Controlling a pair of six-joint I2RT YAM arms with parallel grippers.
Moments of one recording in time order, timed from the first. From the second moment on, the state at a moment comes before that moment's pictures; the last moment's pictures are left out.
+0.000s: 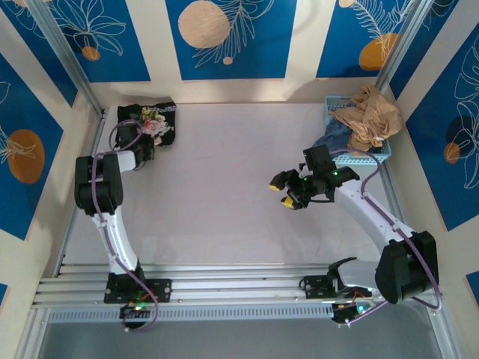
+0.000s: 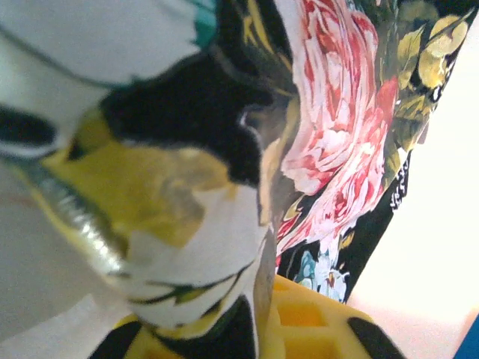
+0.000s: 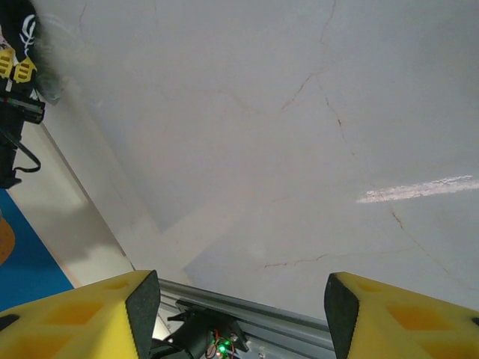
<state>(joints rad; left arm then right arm) 0.09 2.10 1.26 0.18 0.19 -1.44 0.33 1.25 0.92 -0.72 -0.52 1.04</state>
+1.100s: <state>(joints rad) -0.11 0.75 0.29 -0.12 -0.36 -0.23 0.28 0.85 0.41 -0.29 0.33 0.35</state>
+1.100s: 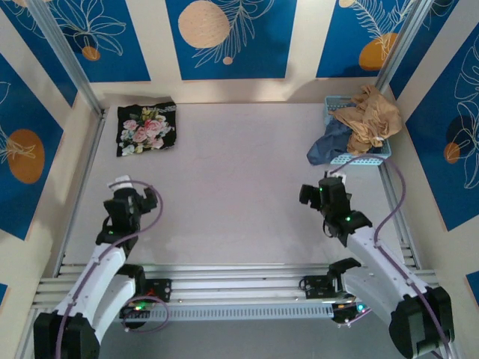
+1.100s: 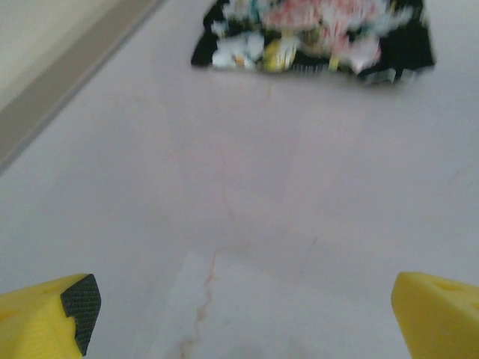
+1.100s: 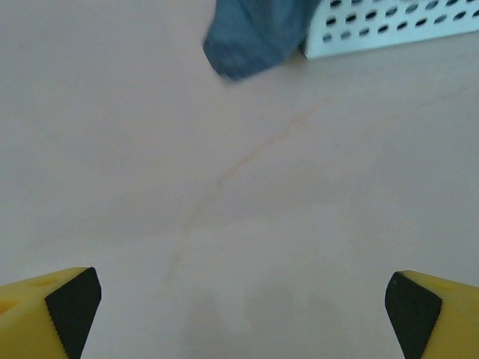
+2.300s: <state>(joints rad) -0.04 1.55 0.38 0.79 -0.08 0.01 0.02 1.52 0.39 0.75 -0.04 0.13</state>
